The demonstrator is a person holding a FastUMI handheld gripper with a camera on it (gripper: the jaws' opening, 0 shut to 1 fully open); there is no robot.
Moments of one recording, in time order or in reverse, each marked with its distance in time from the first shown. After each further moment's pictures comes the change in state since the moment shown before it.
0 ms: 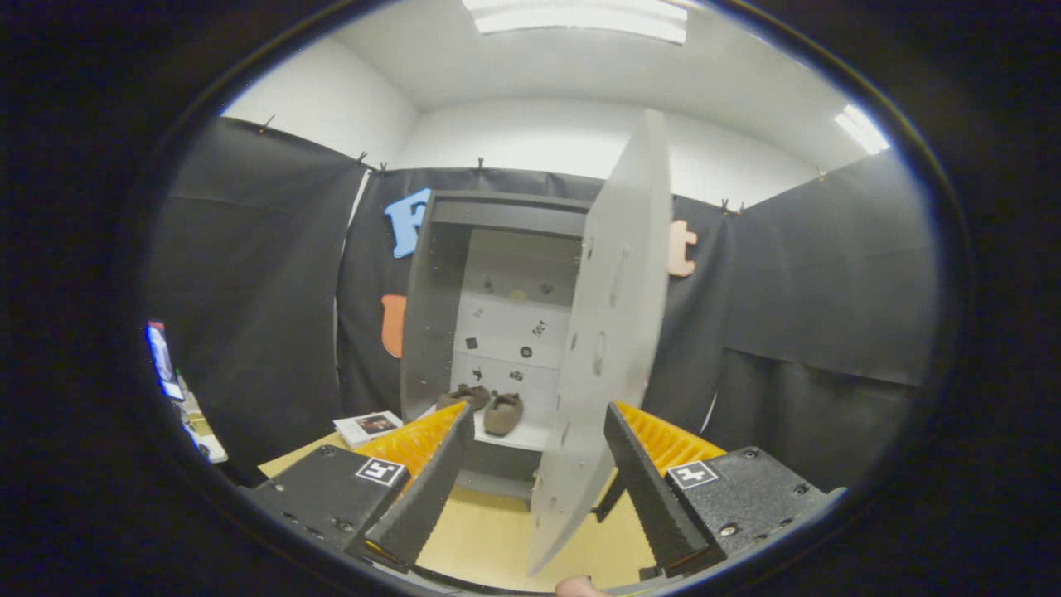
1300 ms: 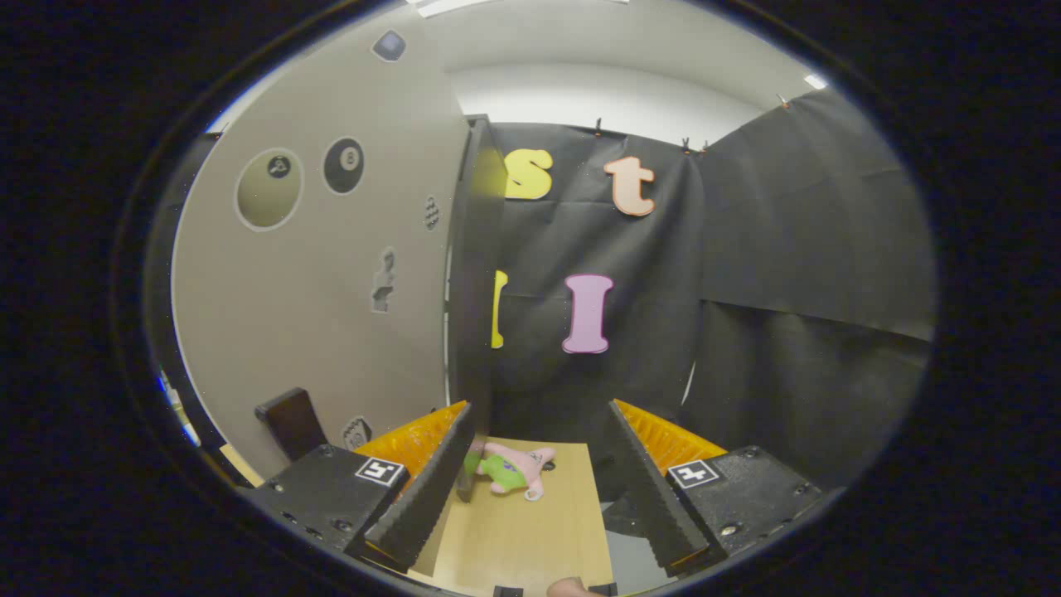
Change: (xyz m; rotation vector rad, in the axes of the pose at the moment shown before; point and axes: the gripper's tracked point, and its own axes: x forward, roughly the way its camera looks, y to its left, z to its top) arm 0.146 -0.145 -0.104 0.034 0.130 -0.001
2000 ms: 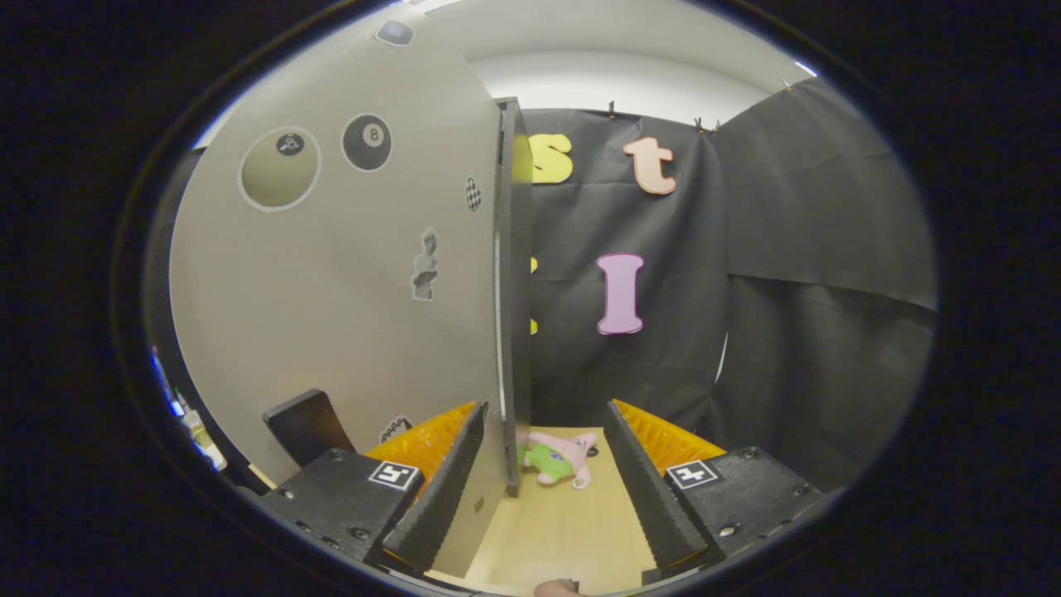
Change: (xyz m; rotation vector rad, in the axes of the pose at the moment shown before) arm 0.004 0.068 -0.014 0.089 0.047 0.059
